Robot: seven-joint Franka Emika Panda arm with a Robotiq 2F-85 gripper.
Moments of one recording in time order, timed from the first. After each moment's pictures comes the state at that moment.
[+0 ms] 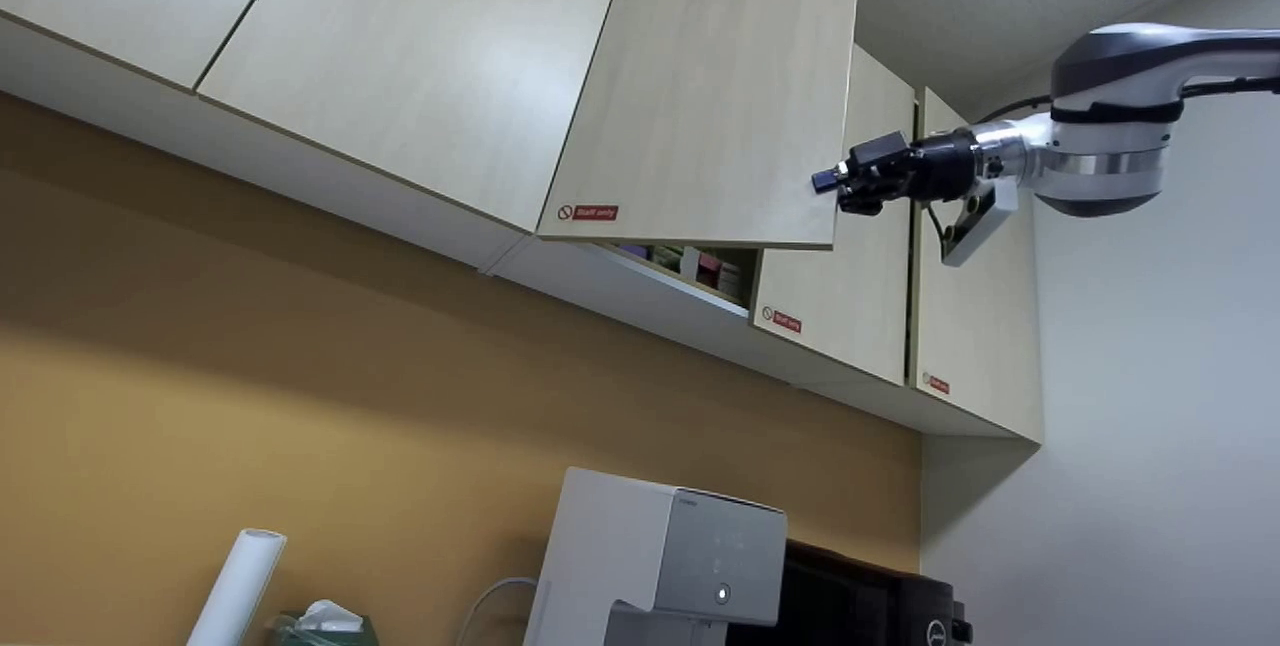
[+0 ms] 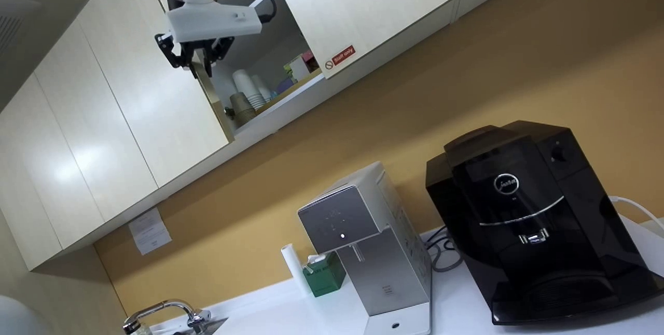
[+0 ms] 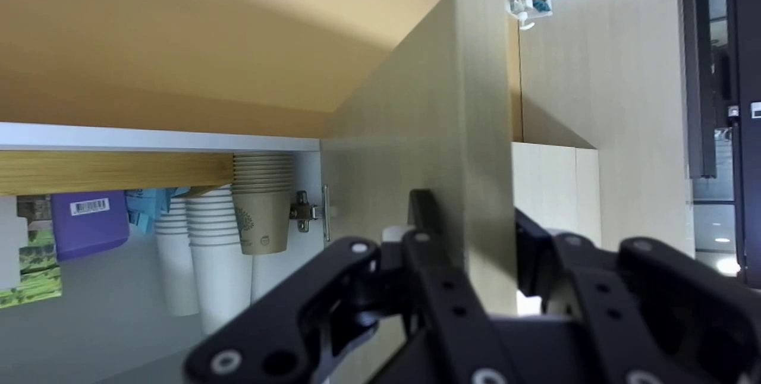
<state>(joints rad) 1.02 -1.01 -0.76 -2.22 0.15 2.45 -0.78</state>
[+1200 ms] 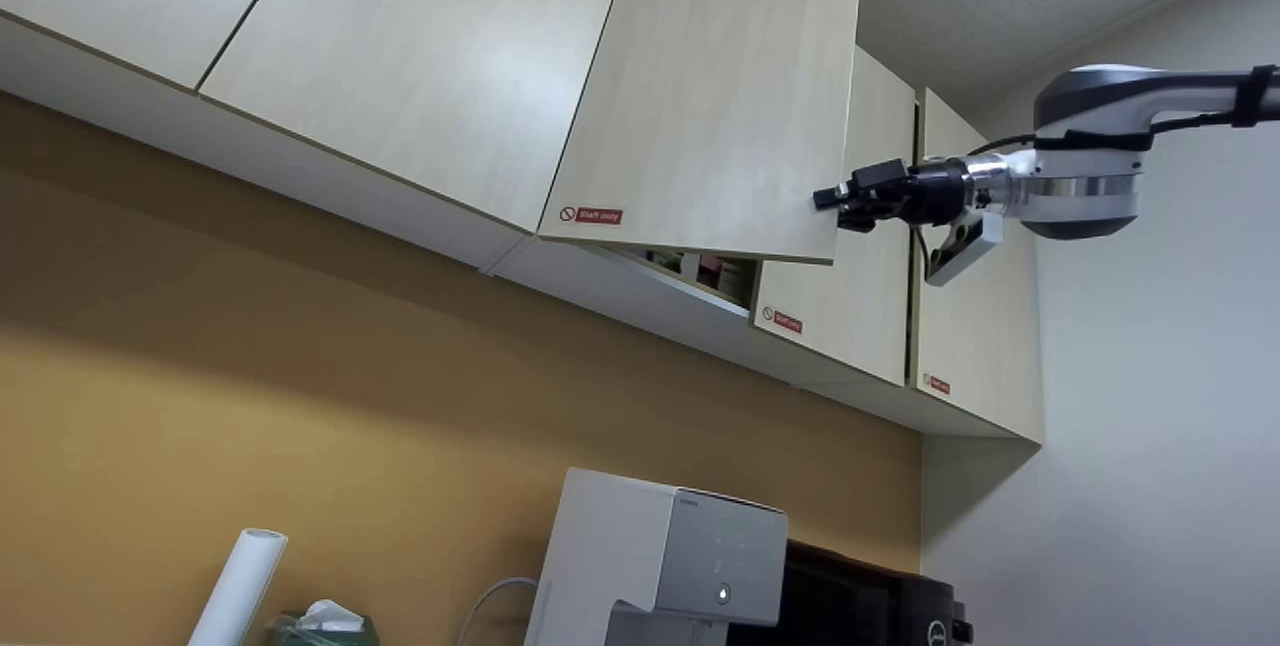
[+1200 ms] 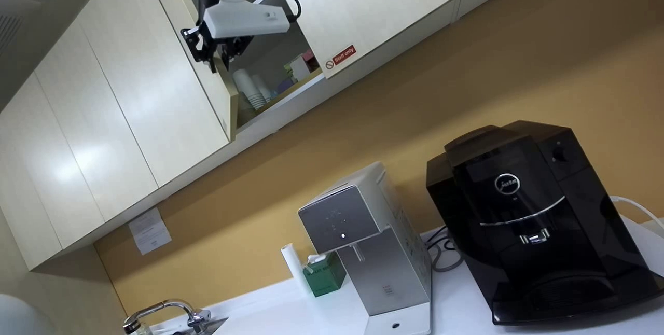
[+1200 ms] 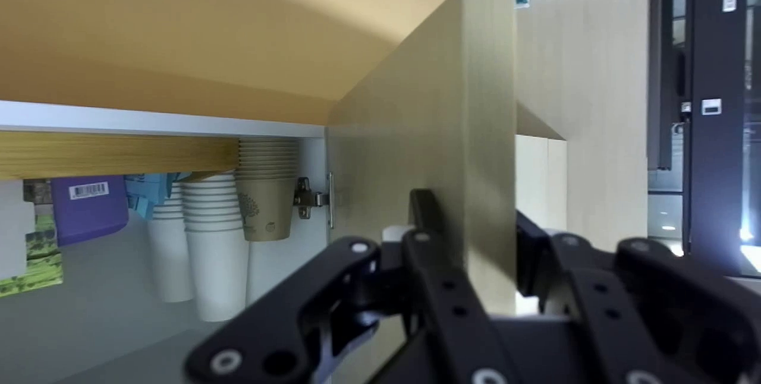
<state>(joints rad) 1.11 -0.99 -0.89 -2.10 0.22 2.36 -0.96</state>
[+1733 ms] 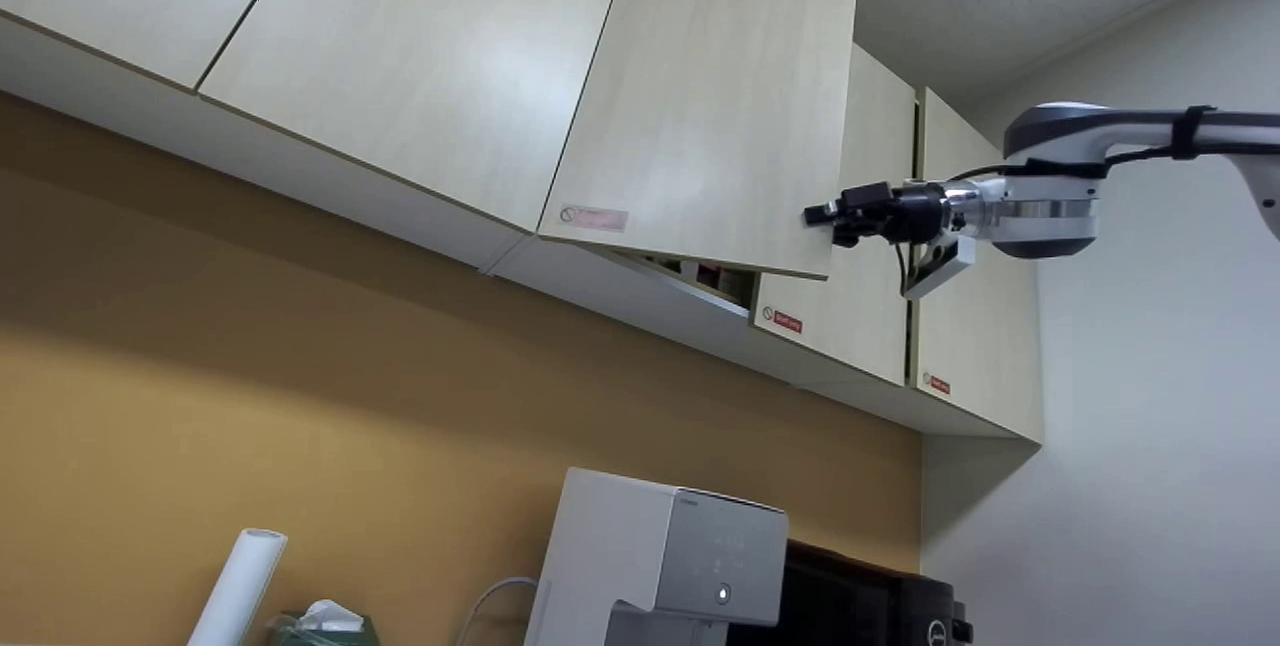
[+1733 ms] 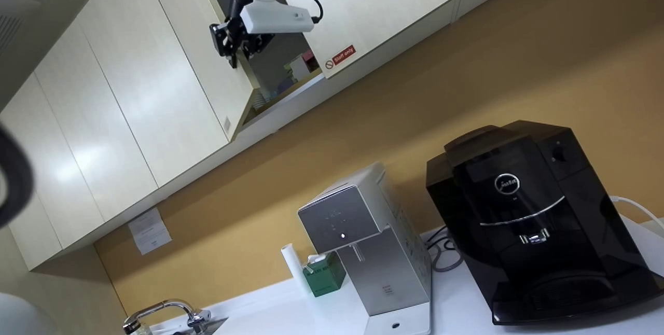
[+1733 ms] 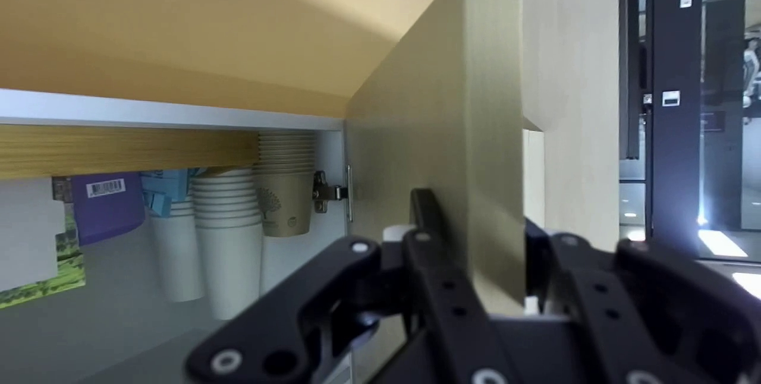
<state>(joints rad) 1.28 -0.96 -1.04 -1.91 0.22 2.24 -1.03</state>
